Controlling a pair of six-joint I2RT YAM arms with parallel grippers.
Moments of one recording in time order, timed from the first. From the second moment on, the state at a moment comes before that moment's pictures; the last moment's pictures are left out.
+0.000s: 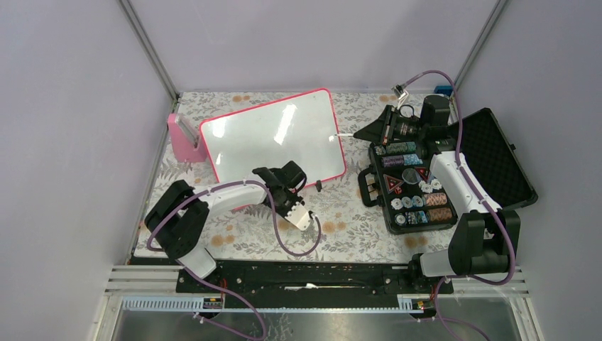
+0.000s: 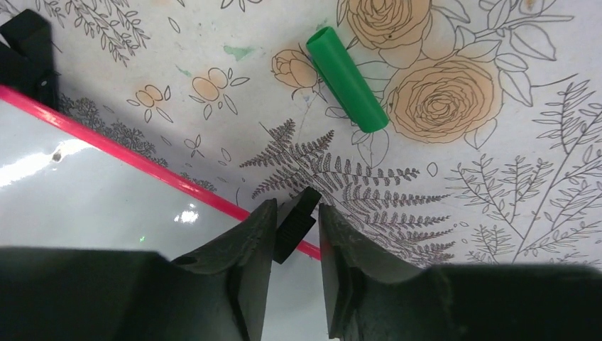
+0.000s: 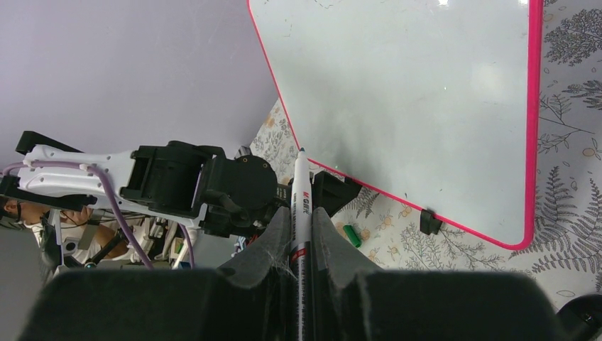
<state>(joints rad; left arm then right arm) -0.81 1.60 0.98 -0.69 0.02 1.43 0.06 1.40 1.07 0.01 -1.09 0.60</state>
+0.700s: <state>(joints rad) -0.89 1.64 0.98 -0.65 -0.04 1.44 0.06 1.41 1.07 0.01 -1.10 0.60</state>
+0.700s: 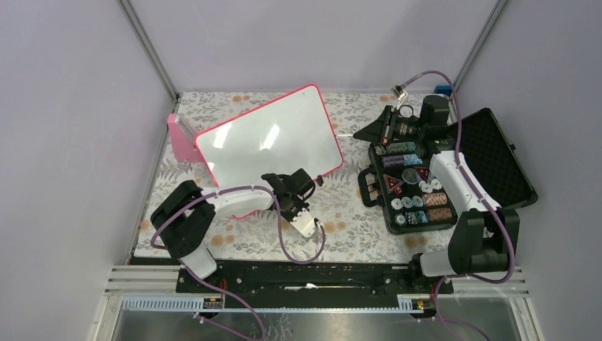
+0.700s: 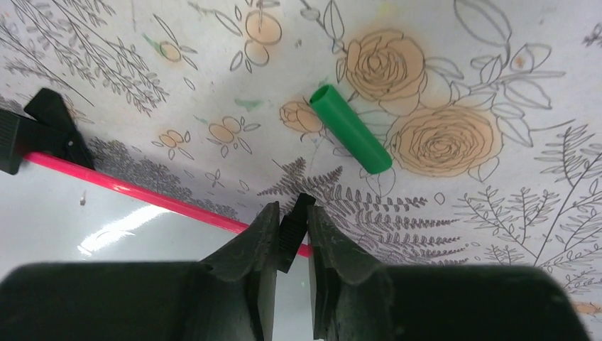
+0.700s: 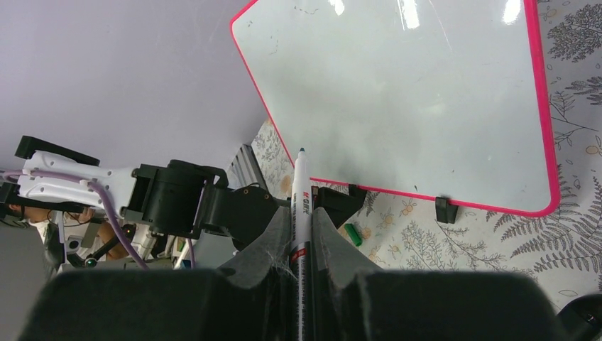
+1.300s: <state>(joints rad) -0.99 1.64 0.98 -0.65 -0.06 1.38 0.06 1.41 1.07 0.01 -1.10 0.60</state>
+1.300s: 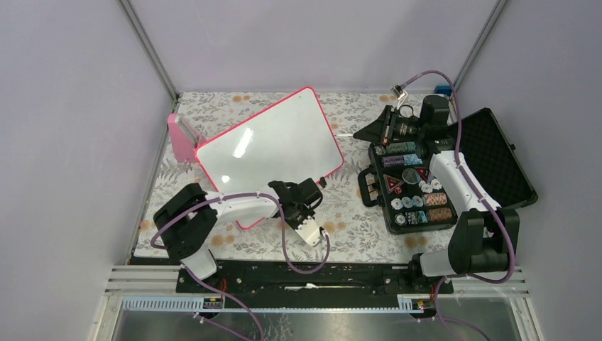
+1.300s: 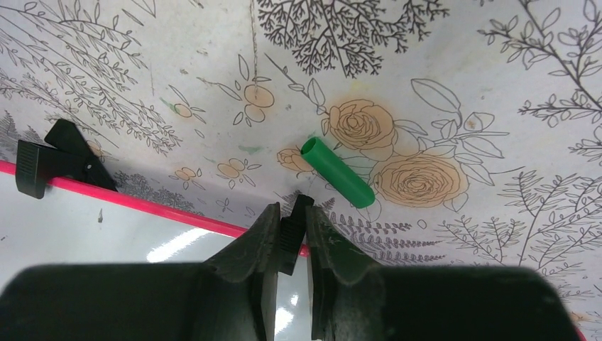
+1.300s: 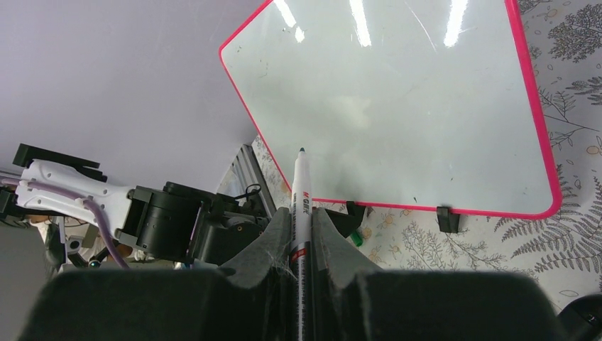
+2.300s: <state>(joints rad) -1.01 1.52 1.15 -0.82 -0.04 1.02 0.06 1.43 1.13 -0.02 -1.11 0.59</state>
